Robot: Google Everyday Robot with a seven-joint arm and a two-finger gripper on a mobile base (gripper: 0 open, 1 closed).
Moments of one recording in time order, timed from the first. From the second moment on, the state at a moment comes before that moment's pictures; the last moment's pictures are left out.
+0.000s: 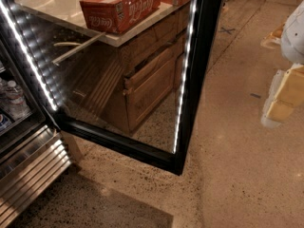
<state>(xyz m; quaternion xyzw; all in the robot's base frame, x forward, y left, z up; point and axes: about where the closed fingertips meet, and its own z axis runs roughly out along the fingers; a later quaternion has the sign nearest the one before) 0.438 -0.217 0.976 -0.60 0.78 -0.03 0.16</state>
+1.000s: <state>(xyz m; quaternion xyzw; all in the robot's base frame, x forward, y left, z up) 0.438 -0.217 0.976 -0.60 0.78 -0.03 0.16</state>
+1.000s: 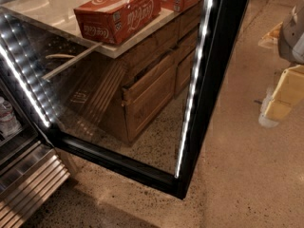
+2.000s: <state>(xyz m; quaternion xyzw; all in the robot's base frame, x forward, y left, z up) 0.438 -0.217 0.976 -0.60 0.78 -0.03 0.16</state>
